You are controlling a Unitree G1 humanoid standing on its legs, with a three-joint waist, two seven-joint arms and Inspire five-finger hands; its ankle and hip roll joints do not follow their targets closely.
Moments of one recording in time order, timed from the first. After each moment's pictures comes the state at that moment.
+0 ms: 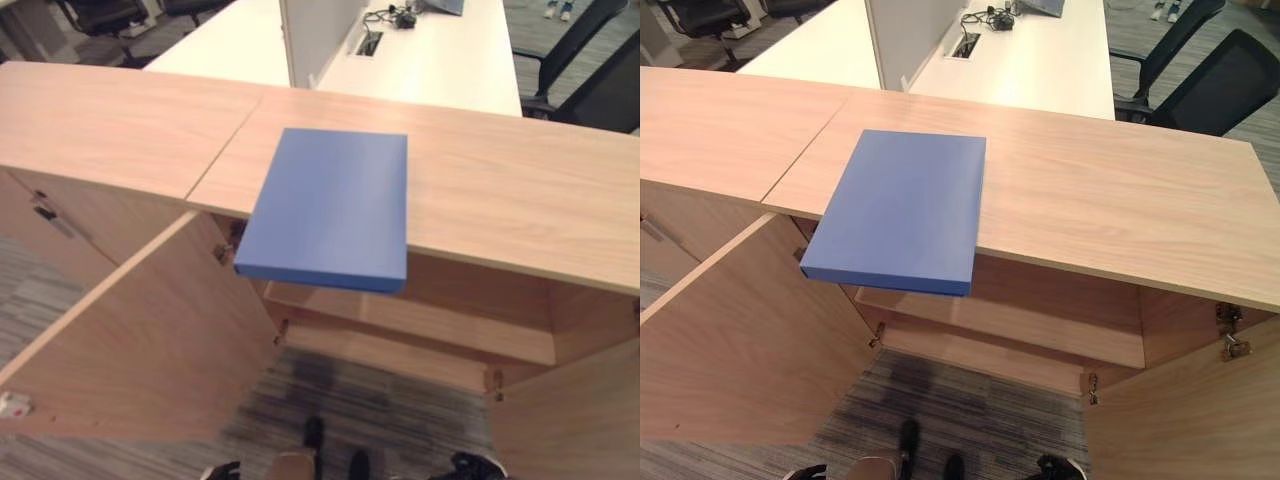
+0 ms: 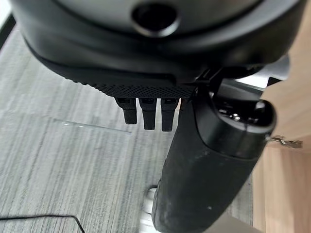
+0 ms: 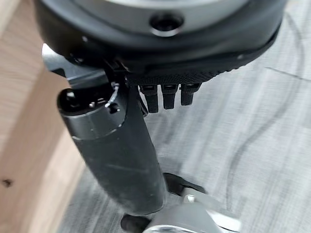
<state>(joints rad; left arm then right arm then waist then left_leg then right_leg) -0.01 0.25 -0.12 1.32 -0.07 -0.05 0.09 -0.06 -0.28 0.26 1.30 0.20 -0.02 0.01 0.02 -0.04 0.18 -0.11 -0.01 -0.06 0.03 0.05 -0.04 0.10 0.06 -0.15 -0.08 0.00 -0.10</state>
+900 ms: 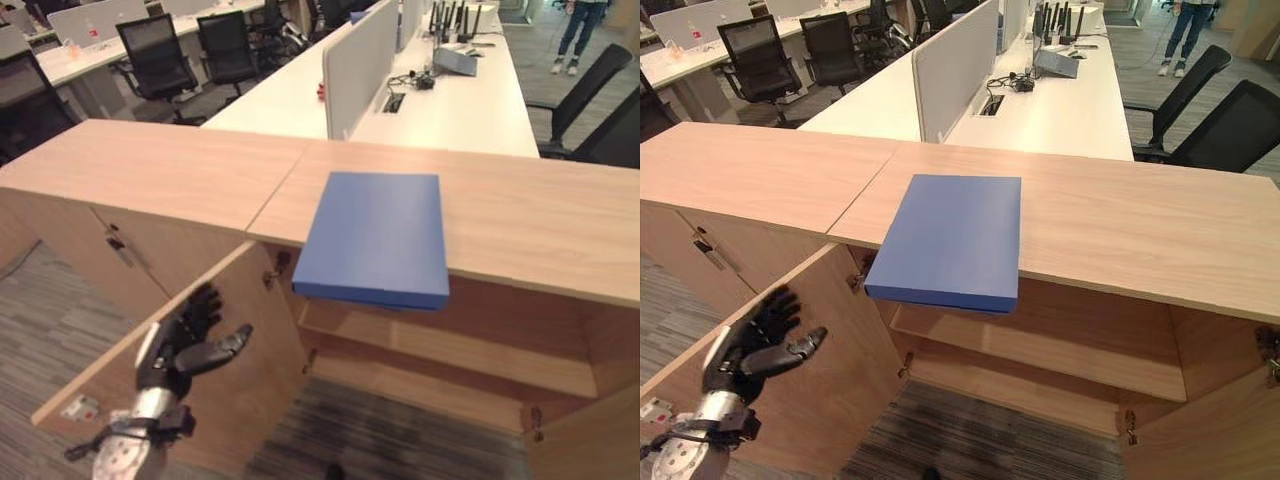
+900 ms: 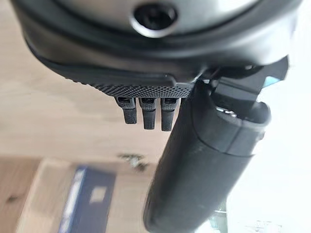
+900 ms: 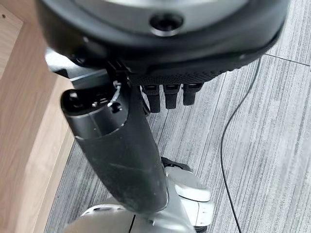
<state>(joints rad) 0.40 0.50 0.17 -0.22 -0.56 -0.09 0.00 0.13 -0.29 0.15 1.29 0.16 0.01 0.05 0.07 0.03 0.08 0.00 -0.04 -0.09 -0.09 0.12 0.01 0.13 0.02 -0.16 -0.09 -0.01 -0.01</state>
